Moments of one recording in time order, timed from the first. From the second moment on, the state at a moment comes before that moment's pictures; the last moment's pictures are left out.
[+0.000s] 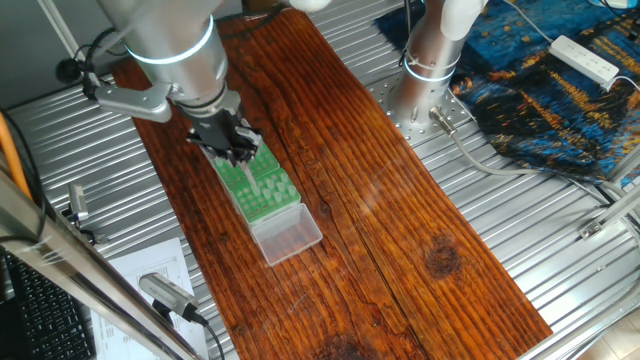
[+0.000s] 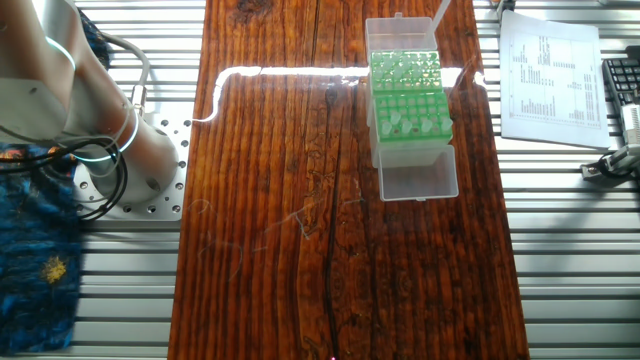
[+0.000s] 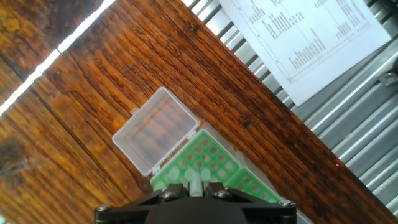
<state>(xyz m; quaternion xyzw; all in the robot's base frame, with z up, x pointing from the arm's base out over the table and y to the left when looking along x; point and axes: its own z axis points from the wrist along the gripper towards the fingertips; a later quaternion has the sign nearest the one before) 0.553 0.147 0.321 0.40 -0.91 -0.01 0.06</state>
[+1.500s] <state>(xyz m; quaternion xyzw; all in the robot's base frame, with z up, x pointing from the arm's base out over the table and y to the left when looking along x) 0.540 0.062 0.302 0.51 -0.86 -0.01 0.04</state>
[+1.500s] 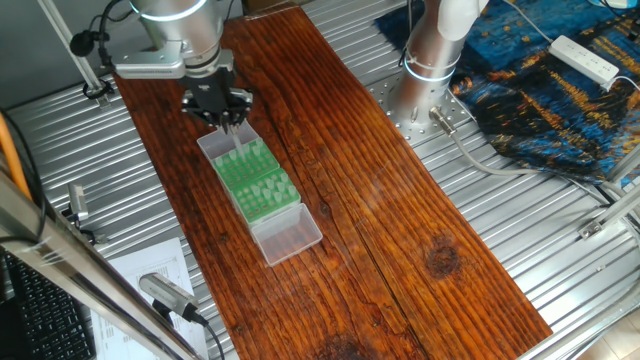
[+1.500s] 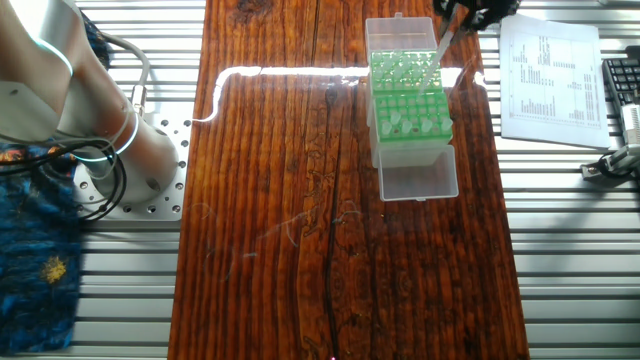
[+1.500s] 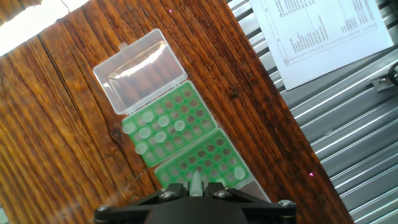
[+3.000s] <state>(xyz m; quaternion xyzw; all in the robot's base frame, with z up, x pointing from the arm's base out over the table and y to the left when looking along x) 0.535 0.045 0.286 0.53 -0.85 -0.01 0.03</state>
